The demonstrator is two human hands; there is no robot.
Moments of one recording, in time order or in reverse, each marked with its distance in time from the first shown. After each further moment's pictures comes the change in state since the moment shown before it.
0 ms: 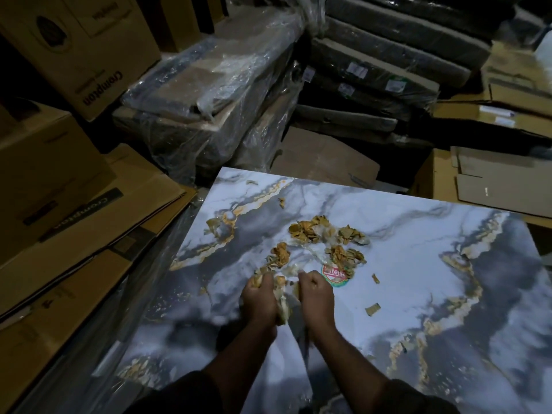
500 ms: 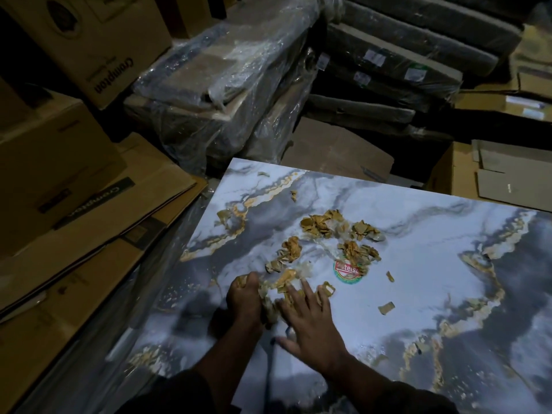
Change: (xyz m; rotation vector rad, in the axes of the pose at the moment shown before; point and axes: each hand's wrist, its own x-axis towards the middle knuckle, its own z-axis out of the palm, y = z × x) left_hand 0.033 -0.003 -0.042 0.026 0.125 0.009; right_hand -0.011 0.088 -0.003 -1.061 -0.358 -0.983
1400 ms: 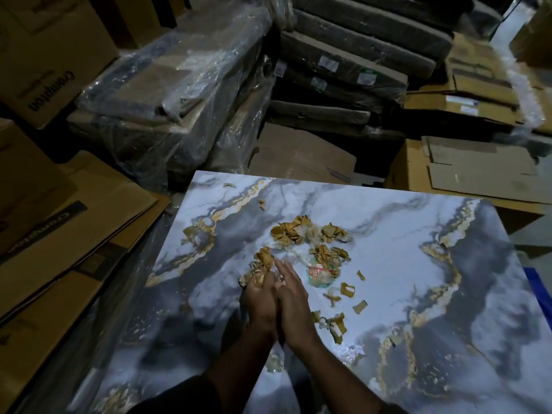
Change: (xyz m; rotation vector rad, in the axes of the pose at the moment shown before) left_hand -0.028 -0.024 0.078 0.100 -0.143 0.402; right_hand 0.056 -0.024 -0.082 1.102 0.295 0.727
